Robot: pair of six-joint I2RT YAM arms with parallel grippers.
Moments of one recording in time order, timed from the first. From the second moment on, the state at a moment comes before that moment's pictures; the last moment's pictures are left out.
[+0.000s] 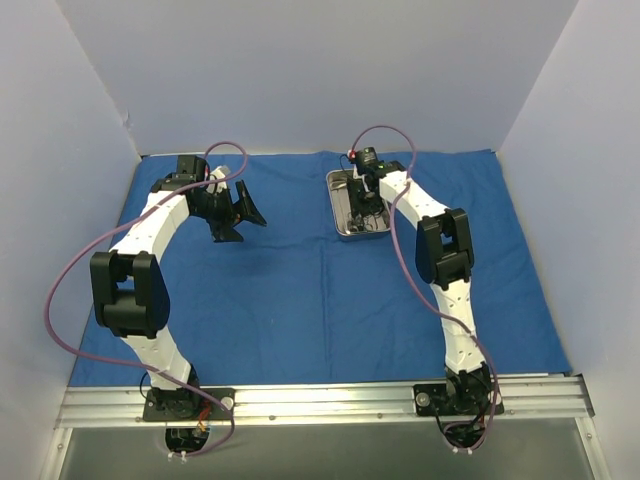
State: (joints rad) left arm -0.09 1.79 1.48 -0.79 0.57 -0.45; right arm 0.36 2.37 2.01 -0.73 0.00 0.17
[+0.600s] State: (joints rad) left arm -0.09 1.81 1.51 -0.65 0.68 -0.59; right arm 0.40 2.05 1.83 -0.69 -0.11 0.16
